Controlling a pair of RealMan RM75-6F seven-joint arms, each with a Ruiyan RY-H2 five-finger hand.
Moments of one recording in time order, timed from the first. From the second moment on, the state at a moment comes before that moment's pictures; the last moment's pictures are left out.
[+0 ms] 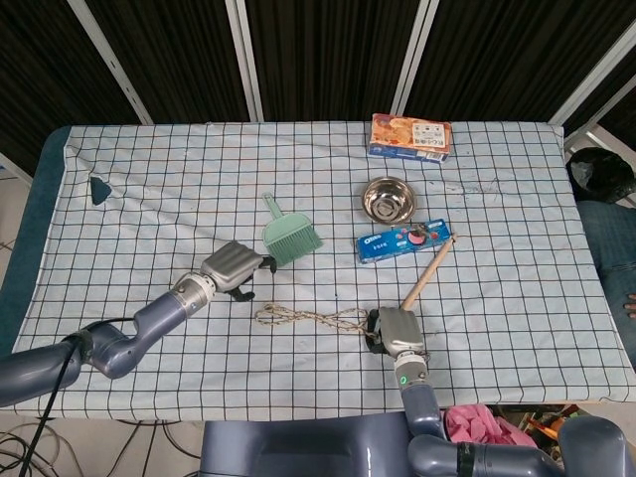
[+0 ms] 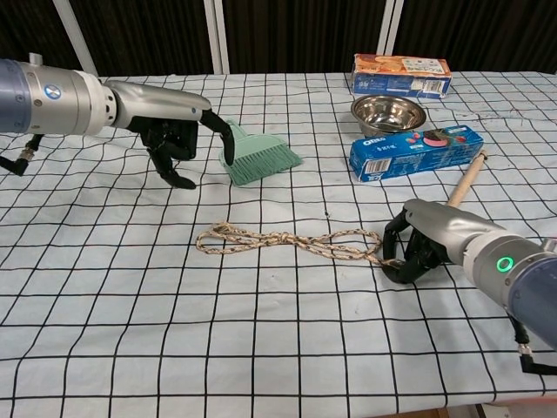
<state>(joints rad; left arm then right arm) -1.00 -1.41 -0.15 -1.40 1.19 0.51 0.09 0.61 -1.82 0.20 -1.61 -0.64 1.23 -0.65</state>
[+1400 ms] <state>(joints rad) -1.17 -1.60 -0.01 -1.45 0.66 0.71 0.57 0.59 -1.84 0.20 -1.59 -0.69 1.24 -0.67</state>
